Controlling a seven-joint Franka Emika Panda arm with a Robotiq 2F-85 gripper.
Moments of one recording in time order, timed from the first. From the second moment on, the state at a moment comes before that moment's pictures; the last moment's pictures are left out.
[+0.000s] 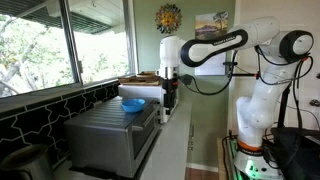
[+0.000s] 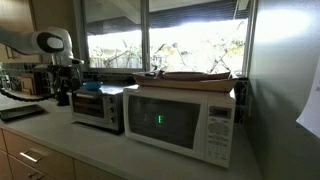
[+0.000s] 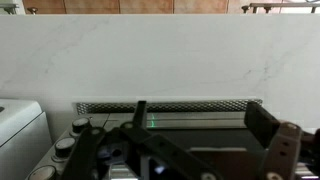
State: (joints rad) arm 0.14 -0.47 0.26 -2.28 0.10 1.87 0.25
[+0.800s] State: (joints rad) arm 0.13 -0.47 0.26 -2.26 0.19 1.89 0.55
